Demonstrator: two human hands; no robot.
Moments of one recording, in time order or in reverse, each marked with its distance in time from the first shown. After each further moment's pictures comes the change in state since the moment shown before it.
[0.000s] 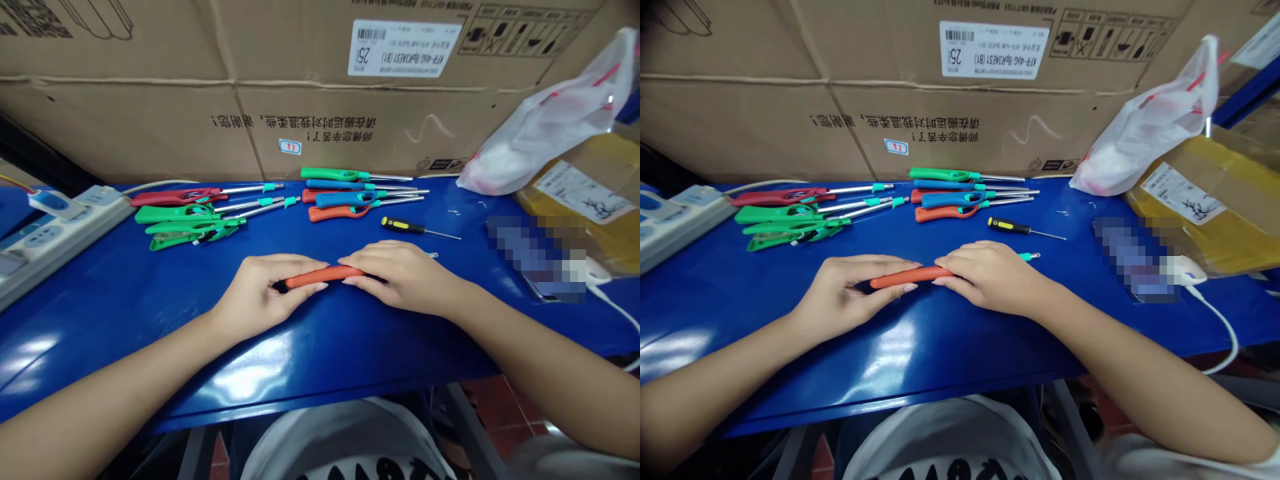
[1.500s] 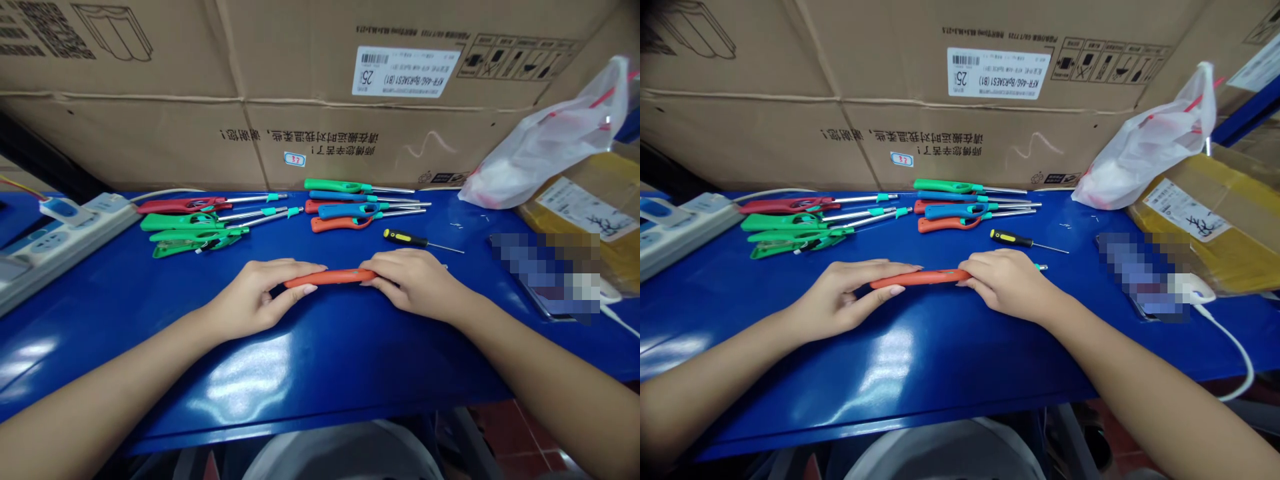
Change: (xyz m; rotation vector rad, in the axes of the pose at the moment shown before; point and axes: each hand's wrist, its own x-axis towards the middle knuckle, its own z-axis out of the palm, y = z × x) left_hand 0.006 -0.020 -0.012 0.042 -0.066 0.168; right_hand -0.013 0.023 0.004 -0.096 -0.002 0.081
